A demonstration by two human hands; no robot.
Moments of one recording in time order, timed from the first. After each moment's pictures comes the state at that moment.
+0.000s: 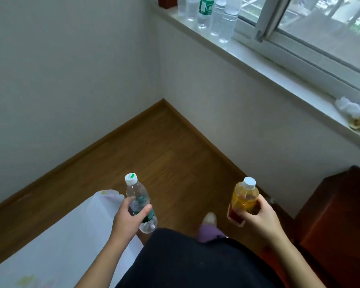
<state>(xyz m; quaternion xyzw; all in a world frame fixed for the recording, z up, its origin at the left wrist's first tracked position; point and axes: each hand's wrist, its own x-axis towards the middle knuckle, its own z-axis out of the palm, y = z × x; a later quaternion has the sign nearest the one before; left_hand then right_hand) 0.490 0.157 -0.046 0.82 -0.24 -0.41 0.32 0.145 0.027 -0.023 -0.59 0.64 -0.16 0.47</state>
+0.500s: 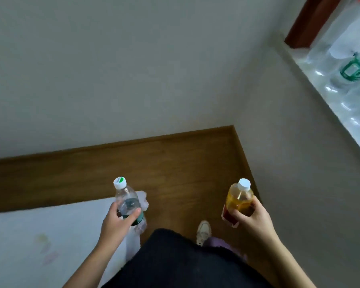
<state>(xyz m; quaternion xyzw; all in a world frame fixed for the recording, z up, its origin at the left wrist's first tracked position) 0.629 0.081 -0.047 0.87 0.02 -0.29 0.39 0.397 -0.221 -0.027 -0.72 0.46 -0.02 0.52</state>
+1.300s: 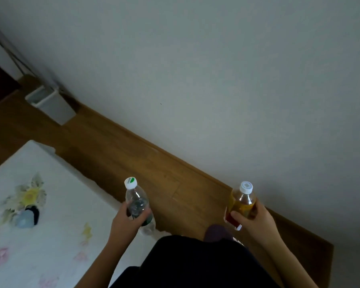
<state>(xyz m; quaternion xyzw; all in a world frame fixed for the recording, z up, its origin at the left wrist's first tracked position) 0.920 0.177 -0.053 0.81 0.29 -0.13 0.49 0.944 -0.193 -0.035 -0.86 0.19 0.19 0.43</state>
